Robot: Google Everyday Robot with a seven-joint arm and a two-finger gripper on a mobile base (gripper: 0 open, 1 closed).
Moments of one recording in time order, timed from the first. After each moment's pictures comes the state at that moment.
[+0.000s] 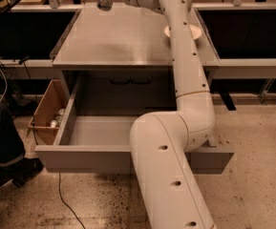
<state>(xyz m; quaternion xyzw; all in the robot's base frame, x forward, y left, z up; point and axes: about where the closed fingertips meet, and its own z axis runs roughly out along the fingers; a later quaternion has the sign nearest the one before) 0.911 0.081 1.029 -0.30 0.65 0.33 0.62</state>
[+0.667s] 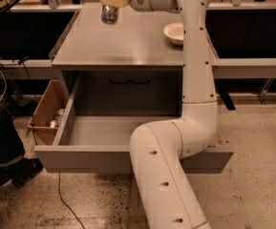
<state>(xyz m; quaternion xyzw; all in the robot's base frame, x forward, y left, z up) 0.827 0.067 1.017 -0.35 0.67 0.38 0.53</state>
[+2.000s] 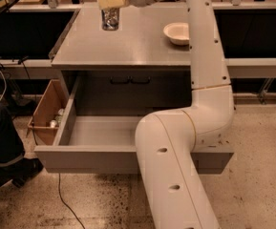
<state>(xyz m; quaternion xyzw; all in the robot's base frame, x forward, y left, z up) 0.784 0.068 1.015 -0.37 0.74 0.38 0.42</state>
